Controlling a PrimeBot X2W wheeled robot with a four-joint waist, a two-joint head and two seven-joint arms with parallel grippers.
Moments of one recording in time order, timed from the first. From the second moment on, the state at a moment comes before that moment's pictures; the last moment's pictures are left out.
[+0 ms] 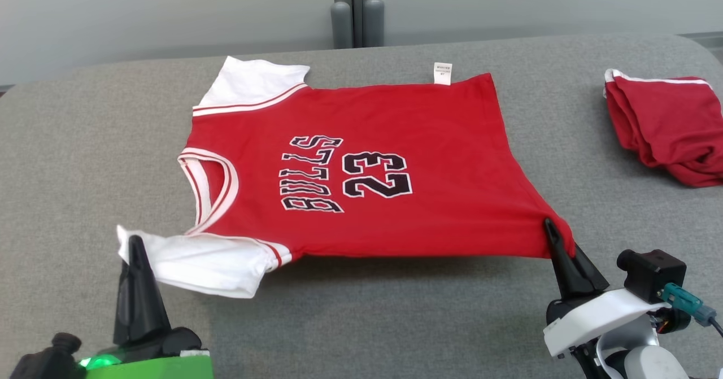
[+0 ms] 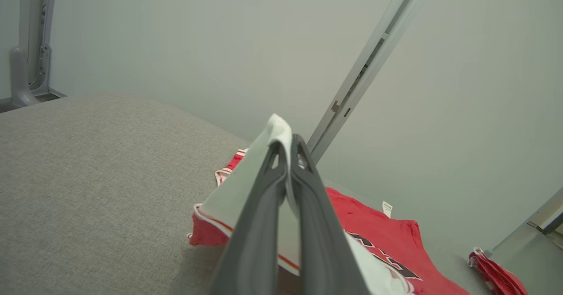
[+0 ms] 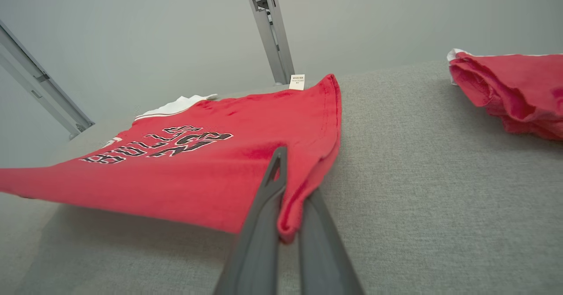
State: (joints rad) left arm 0.15 0.05 -0.05 -0.24 -0.59 0.01 -0.26; right arm -0.02 -0.05 0.03 0.03 0.32 0.13 -0.08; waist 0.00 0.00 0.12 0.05
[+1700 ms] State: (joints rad) left arm -0.42 0.05 -0.01 0.30 -0.40 -0.10 -0.26; right arm -0.50 -0.05 0.15 0.53 0.43 0.13 -0.21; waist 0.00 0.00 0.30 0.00
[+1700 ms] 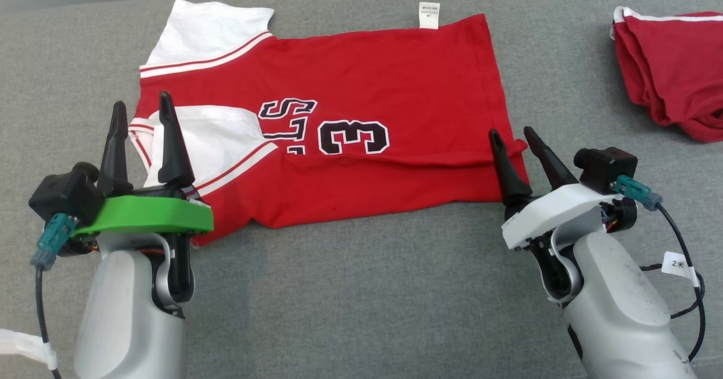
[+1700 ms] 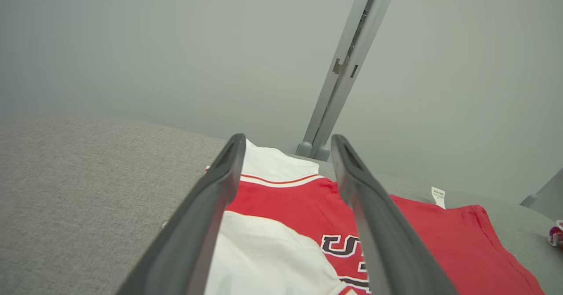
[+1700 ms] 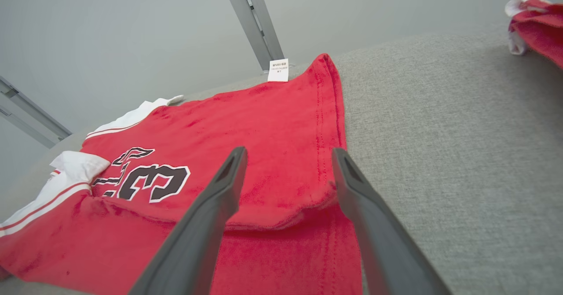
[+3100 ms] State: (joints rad) left arm -0.20 0.05 0.02 0.34 -0.84 0.04 -0.02; right arm -0.24 -0.05 0.04 0.27 0.21 0.13 -0.04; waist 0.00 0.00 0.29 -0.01
